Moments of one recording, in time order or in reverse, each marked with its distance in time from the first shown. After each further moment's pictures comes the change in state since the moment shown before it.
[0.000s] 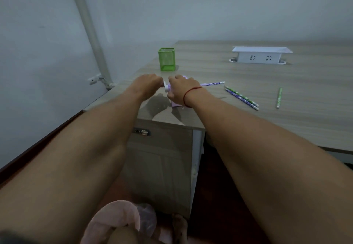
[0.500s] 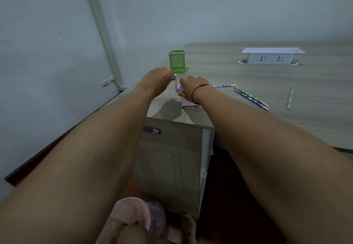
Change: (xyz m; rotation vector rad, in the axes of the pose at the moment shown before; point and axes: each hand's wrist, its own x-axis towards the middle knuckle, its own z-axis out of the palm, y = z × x) left_hand -0.020 0.013 -0.038 -0.005 0.149 0.023; right_hand 0.002 -0.004 -0.012 -0.049 -0.077 0.037
